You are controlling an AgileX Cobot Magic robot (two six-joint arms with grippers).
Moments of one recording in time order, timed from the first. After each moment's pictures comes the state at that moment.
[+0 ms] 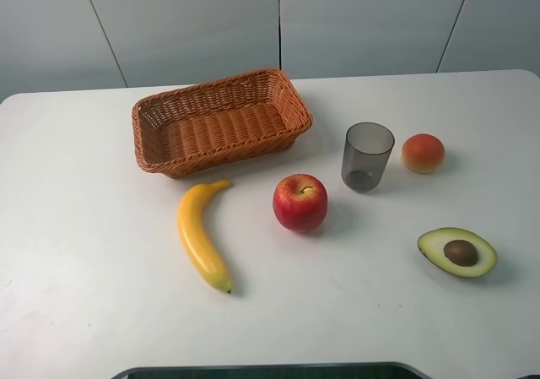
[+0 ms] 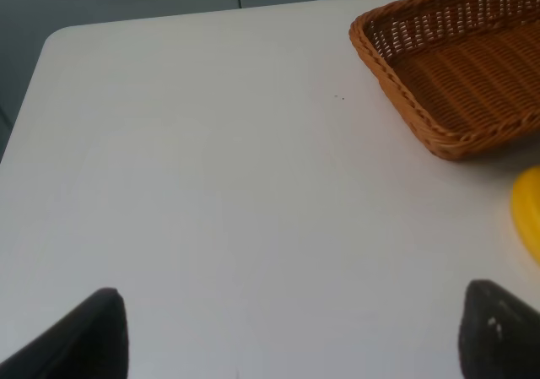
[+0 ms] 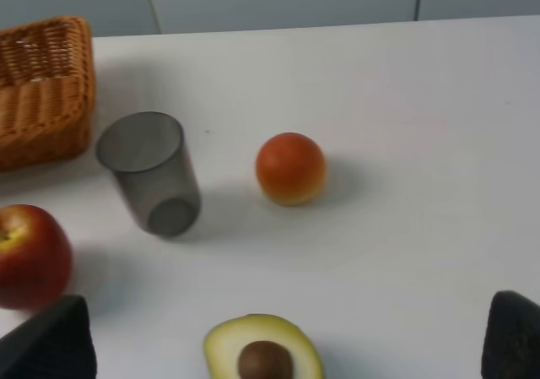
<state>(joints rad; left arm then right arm) -0.06 0.00 -0.52 0.08 1.09 -0.02 -0.01 0.00 -0.50 0.12 1.10 -0.01</state>
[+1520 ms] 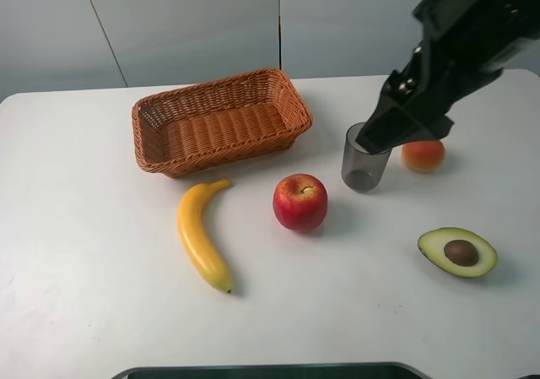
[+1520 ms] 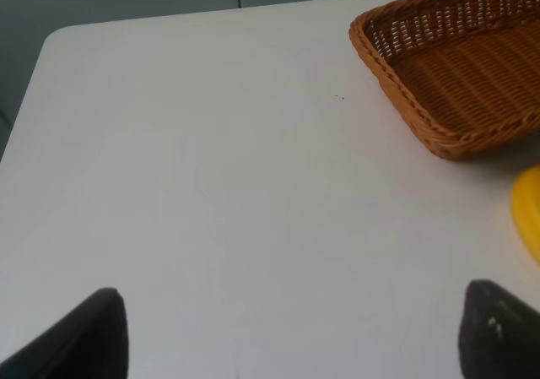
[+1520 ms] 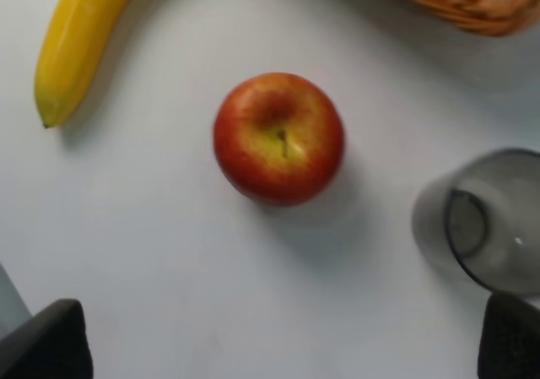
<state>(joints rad) -0.06 0.00 -0.52 0.08 1.09 -0.02 0.52 1.36 -1.07 0.27 1.04 -0.57</state>
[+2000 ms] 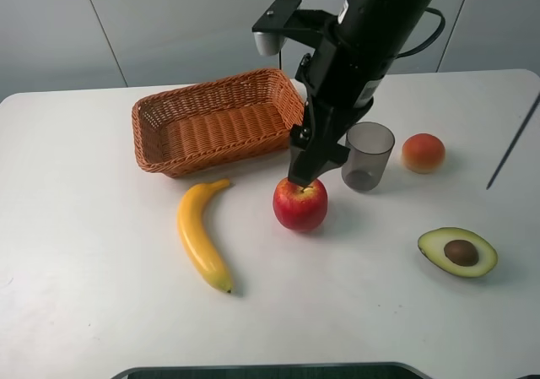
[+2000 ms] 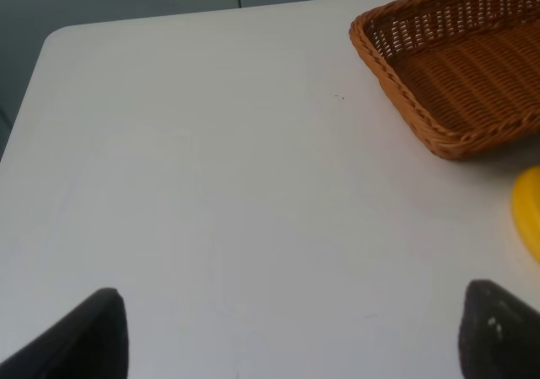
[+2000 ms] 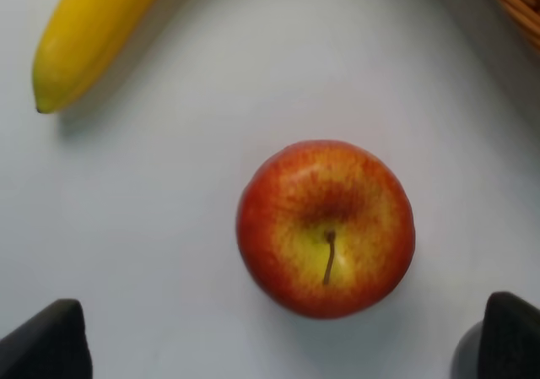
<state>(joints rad) -0.06 0.00 -0.52 0.08 1.09 -0.02 0.64 1.74 -1.26 0.24 1.03 -0.71</state>
